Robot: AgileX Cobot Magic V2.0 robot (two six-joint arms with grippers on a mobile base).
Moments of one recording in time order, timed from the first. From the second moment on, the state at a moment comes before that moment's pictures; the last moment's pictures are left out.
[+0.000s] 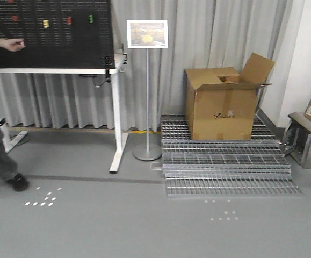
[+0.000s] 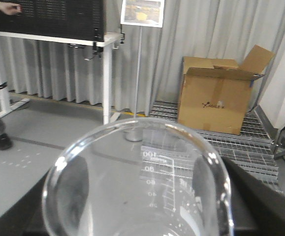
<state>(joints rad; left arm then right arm) -0.07 -0.01 0.03 0.17 0.28 -0.18 0.14 0.64 -0.45 -1.10 -0.03 1.04</state>
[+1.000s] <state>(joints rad) -0.07 -0.01 0.03 0.17 0.28 -0.18 0.14 0.64 -0.45 -1.10 -0.02 1.04</state>
